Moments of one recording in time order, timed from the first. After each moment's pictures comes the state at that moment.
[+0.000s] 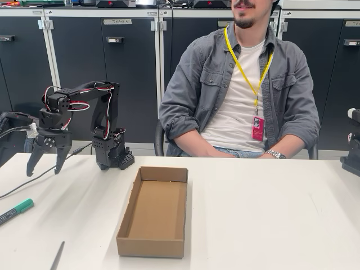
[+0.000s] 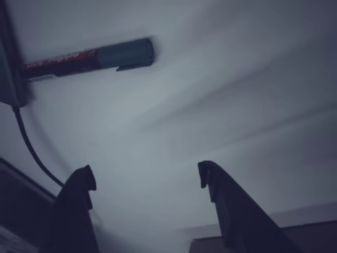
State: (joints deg) arm 29.3 115.0 111.9 74.1 12.2
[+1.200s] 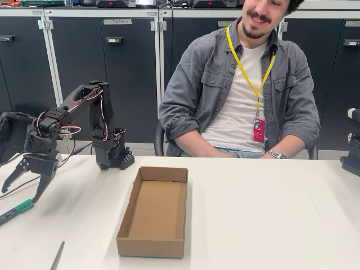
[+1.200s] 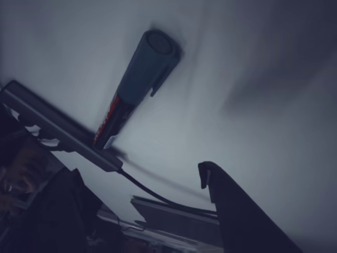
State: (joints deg) arm 30.8 94.7 113.6 39.6 51.9
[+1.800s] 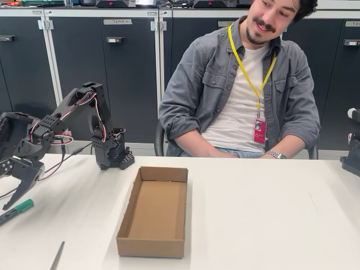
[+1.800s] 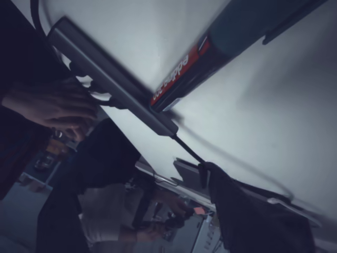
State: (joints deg) arm 33.6 86.2 109.4 17.1 50.0
